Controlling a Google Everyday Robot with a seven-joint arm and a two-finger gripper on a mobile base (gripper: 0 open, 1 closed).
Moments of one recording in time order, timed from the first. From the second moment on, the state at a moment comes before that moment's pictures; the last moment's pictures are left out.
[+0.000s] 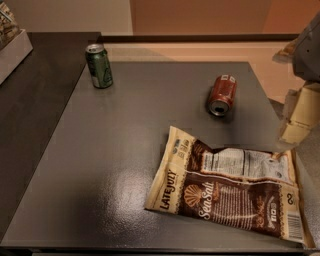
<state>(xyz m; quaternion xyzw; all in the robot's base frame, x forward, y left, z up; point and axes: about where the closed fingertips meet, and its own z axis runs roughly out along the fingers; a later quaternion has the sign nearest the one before) 0.438 -0.217 0.976 -0.60 0.78 -0.03 0.16</state>
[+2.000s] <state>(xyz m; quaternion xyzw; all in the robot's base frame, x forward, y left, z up) 0.584 -0.194 0.949 -0.77 0.60 -0.08 0.22</state>
